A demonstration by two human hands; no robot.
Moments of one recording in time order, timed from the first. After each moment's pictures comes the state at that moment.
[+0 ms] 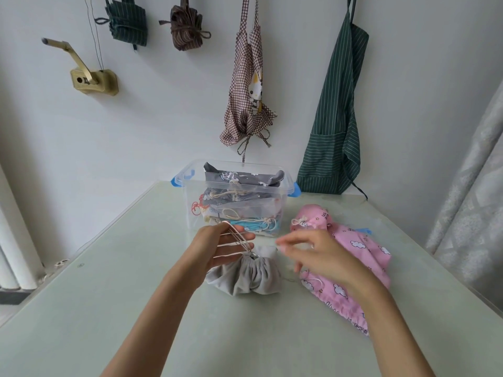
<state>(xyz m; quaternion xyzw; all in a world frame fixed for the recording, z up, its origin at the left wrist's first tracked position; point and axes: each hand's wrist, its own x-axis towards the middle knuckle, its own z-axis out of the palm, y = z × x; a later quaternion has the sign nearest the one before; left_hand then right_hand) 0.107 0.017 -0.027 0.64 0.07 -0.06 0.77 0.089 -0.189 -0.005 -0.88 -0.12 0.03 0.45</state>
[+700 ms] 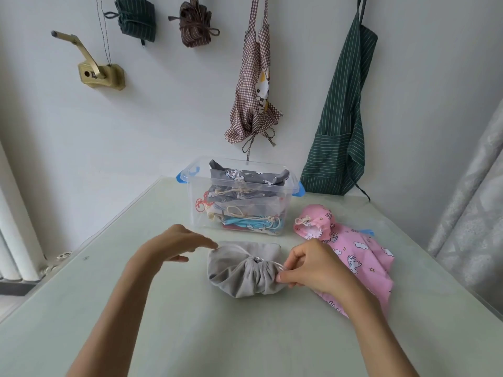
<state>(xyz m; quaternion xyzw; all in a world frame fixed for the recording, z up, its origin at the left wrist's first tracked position) 0.109 0.081 -0.025 0.84 0.13 -0.07 0.52 0.081 -0.172 -0.016 -0.93 -0.07 0.03 0.37</state>
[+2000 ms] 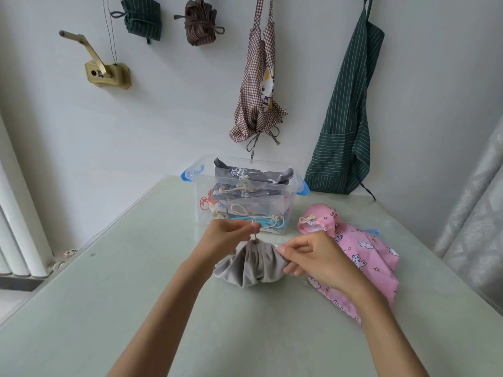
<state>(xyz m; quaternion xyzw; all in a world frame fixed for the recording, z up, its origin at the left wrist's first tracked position) 0.099 0.016 -0.023 0.78 0.00 0.04 0.63 0.087 -0.172 -0.016 -0.86 -0.13 0.03 0.49</state>
